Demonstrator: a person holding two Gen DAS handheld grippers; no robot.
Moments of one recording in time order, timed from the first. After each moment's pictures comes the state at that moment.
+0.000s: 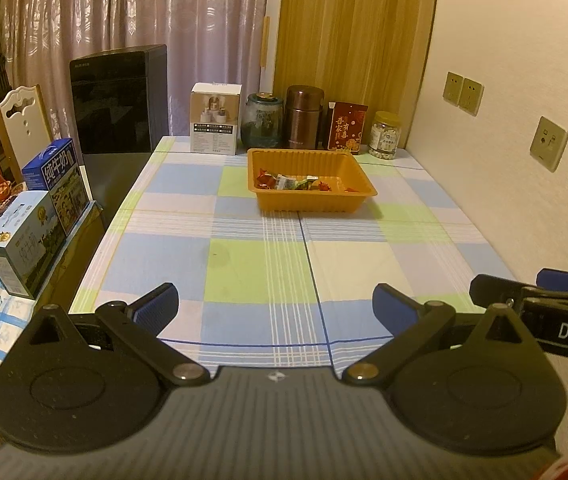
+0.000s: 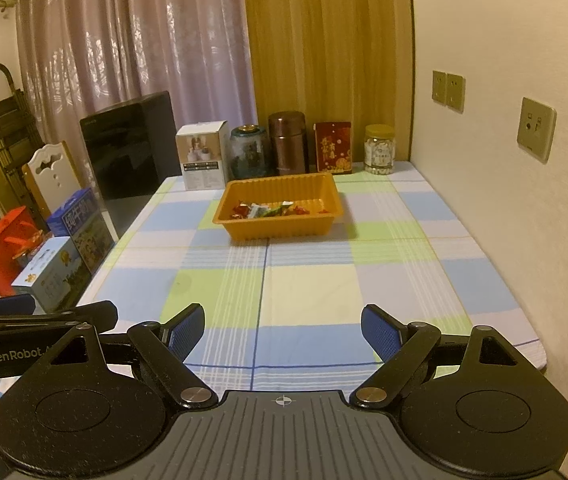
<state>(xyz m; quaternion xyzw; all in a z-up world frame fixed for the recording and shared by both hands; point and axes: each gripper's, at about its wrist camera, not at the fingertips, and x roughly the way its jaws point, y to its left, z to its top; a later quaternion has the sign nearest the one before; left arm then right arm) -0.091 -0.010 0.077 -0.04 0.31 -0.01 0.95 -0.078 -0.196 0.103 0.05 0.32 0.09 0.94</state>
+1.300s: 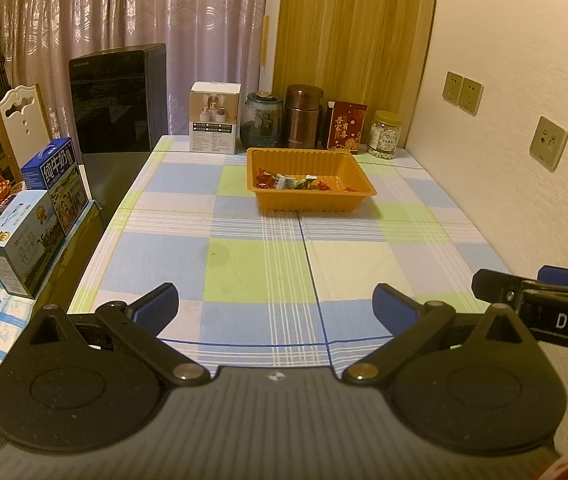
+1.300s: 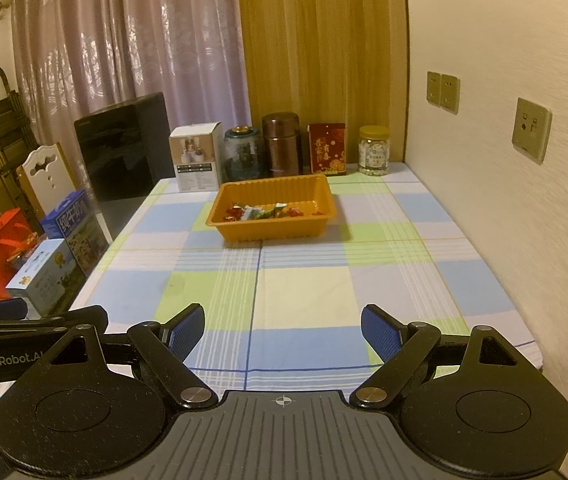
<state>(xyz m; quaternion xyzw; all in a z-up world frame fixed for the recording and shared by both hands) -0.090 -0.010 0.076 -0.04 0.32 -0.01 0.95 -0.073 -0.203 0.103 0.05 0.32 0.08 0.94</state>
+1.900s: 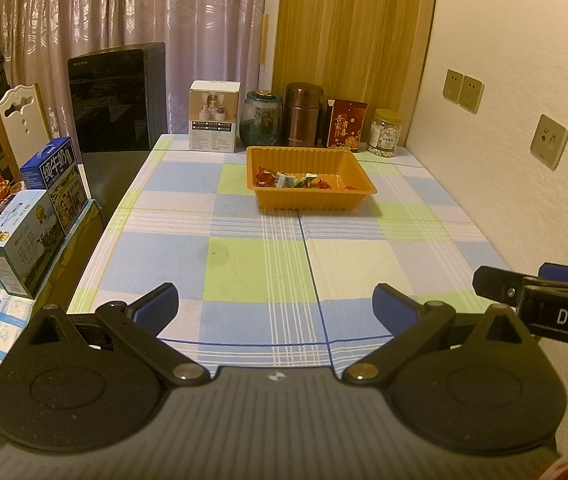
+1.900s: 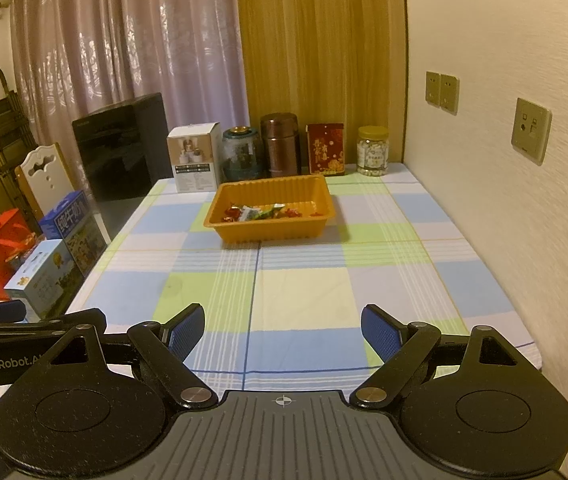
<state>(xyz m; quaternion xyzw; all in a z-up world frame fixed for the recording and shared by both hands) -0.089 -0.011 0.076 -0.04 0.32 -0.01 0.95 -0.071 -0.204 0.102 0.04 0.32 0.08 0.94</state>
